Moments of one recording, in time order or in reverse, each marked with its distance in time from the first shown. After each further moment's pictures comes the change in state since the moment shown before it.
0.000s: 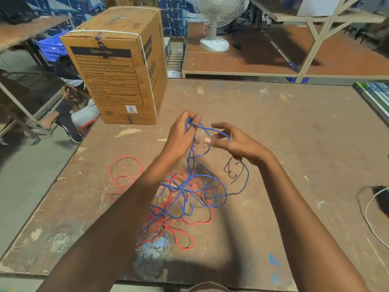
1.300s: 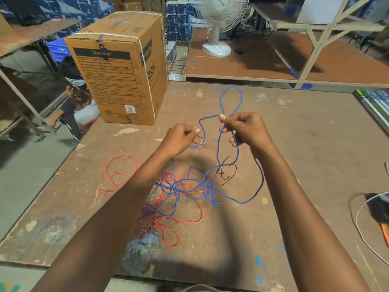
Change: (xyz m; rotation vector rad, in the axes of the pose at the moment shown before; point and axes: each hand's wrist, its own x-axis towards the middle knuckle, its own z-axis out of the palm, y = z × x) left_hand 0.002 0.004 0.015 0.334 -0.142 -0.108; right_hand -0.005 0.001 -0.049 0.258 0.305 -0.052
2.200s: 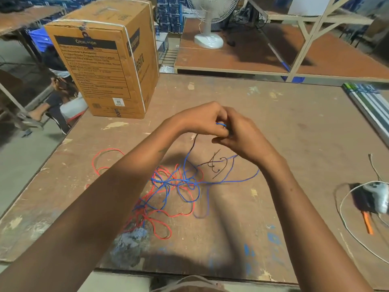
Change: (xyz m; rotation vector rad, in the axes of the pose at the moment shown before) left_hand 0.028 0.104 0.018 0.120 -0.527 0.386; right_hand -0.045 -0.003 -0.022 -0.677 -0.141 -0.411
